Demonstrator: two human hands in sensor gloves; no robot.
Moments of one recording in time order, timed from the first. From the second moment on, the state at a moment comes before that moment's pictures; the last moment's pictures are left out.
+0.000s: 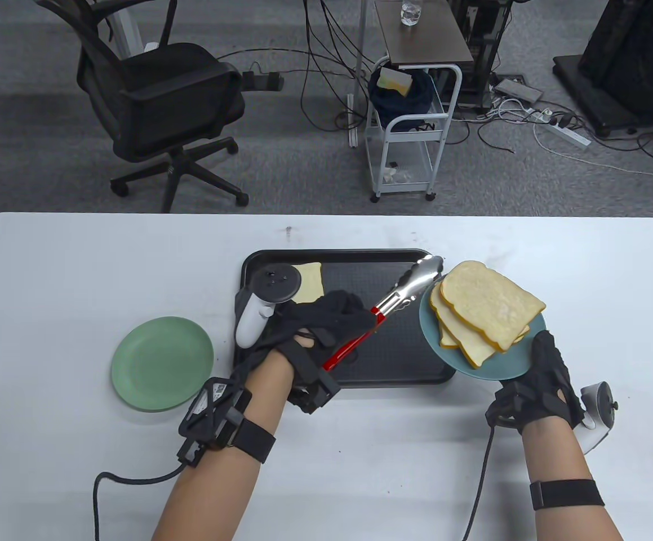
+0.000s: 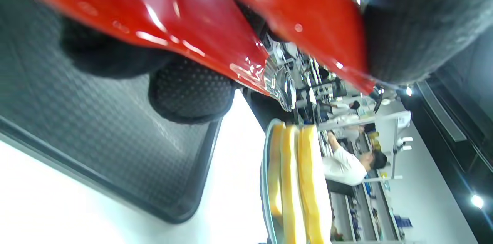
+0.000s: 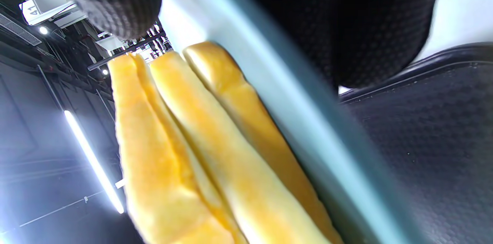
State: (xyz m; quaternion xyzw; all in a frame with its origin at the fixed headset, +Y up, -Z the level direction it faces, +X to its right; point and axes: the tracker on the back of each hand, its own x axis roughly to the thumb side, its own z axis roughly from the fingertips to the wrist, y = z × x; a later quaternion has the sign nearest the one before) left_hand -0.102 -0.648 -0.363 -0.24 -0.08 0.53 0.81; right_hand 0.335 -0.775 -0.294 -0.24 -0.04 0.49 0.84
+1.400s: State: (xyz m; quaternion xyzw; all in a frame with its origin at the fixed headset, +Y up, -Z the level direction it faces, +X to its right) left_hand -0.257 -0.774 -0.333 -0.23 0.21 0.50 0.81; right_hand 0.334 -0.778 -0.297 -0.24 -0.03 0.49 0.83
